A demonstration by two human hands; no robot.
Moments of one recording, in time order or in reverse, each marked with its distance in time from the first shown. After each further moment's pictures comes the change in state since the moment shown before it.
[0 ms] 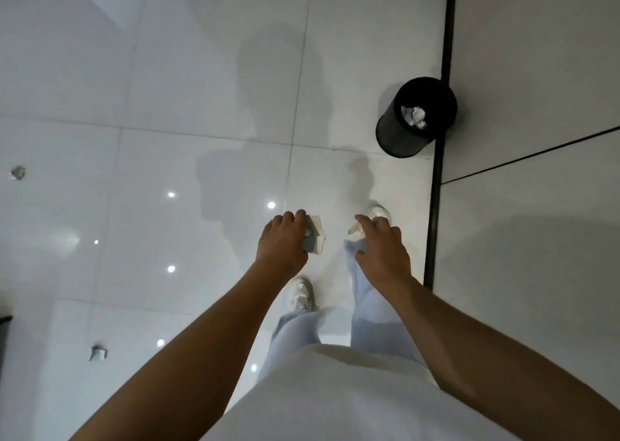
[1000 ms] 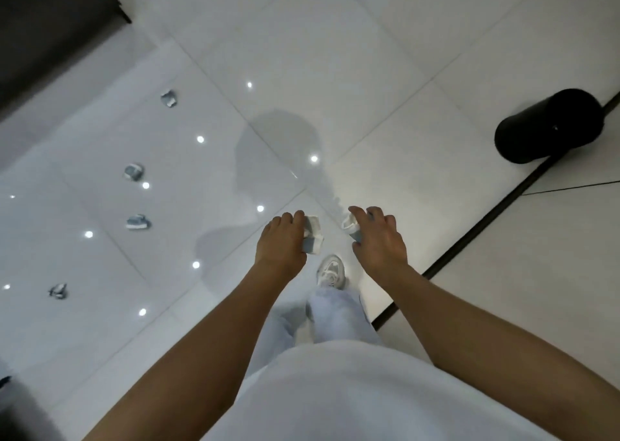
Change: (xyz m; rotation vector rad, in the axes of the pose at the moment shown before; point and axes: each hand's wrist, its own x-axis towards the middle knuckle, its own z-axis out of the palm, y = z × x) left_hand -0.487 0.014 0.316 -0.412 0.224 -0.579; right_hand -0.380 0.025 0.223 -0.535 -0.196 -0.609
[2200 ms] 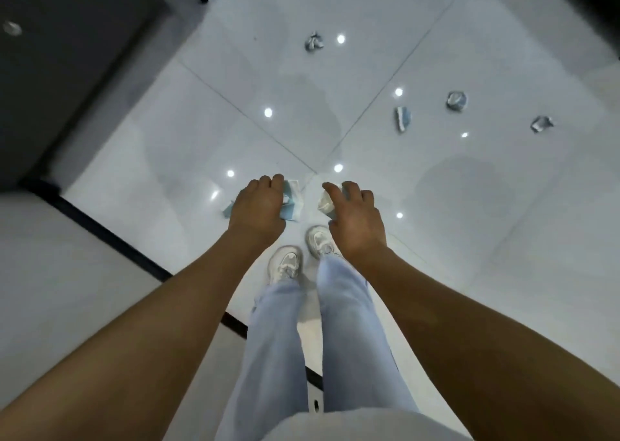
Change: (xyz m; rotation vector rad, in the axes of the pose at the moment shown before) left_hand -0.408 -0.461 0.264 -0.774 0.301 -1.084; right_hand -0.157 -0.502 0.421 -0.796 -0.324 -1.158
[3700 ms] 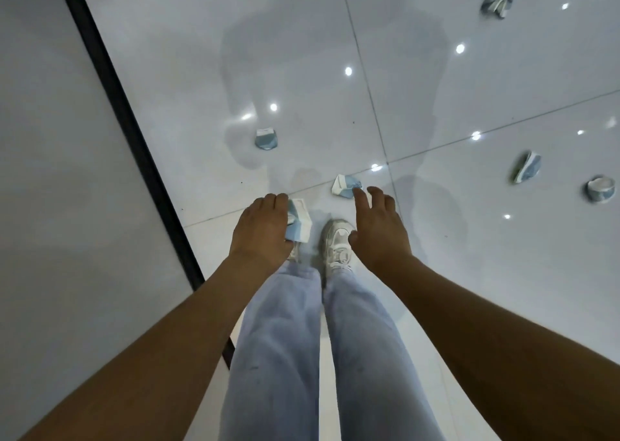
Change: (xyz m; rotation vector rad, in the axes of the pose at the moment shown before) left_hand 0.003 -0.079 0.238 -0.364 0.030 -0.484; right_hand 0.112 0.021 0.190 -0.376 -0.277 -0.433
